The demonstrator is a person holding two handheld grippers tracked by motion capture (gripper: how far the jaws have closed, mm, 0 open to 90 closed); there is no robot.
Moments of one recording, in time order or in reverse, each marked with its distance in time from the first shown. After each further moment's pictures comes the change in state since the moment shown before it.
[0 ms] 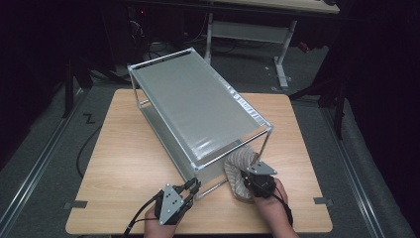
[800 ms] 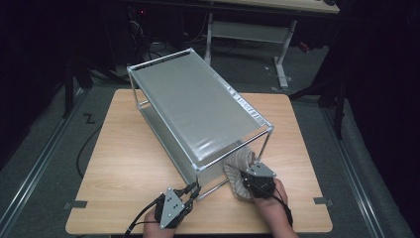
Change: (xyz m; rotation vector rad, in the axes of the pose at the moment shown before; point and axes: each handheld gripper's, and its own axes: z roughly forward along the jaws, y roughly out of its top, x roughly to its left) left arm -0.004 -0.012 -0.001 0.024 -0.022 0.020; right arm 0.003 -0.004 0.003 -0.032 -0.015 -0.042
